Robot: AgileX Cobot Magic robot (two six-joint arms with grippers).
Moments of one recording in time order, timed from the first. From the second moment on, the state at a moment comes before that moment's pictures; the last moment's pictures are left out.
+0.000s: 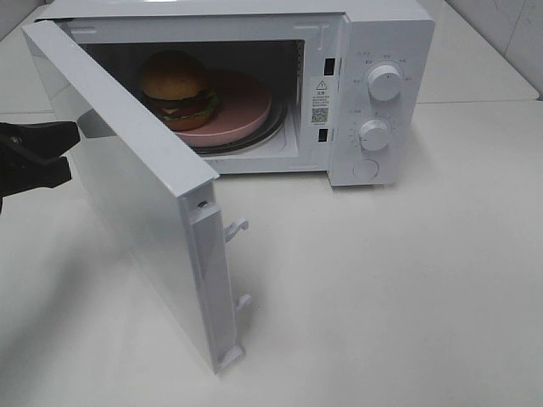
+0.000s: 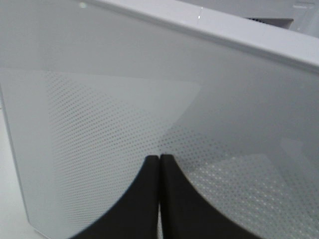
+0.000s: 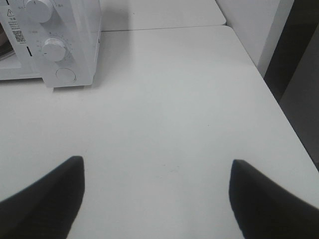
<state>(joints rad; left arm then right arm) -0.14 1.55 -0.40 0.52 -0.90 -0.42 -0.01 -0.01 -0.49 -0.11 0.97 0.11</state>
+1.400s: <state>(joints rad) -0.41 1.72 -0.69 0.38 -0.80 -0.41 -0.01 -0.01 -0.49 -0.11 0.97 0.11</state>
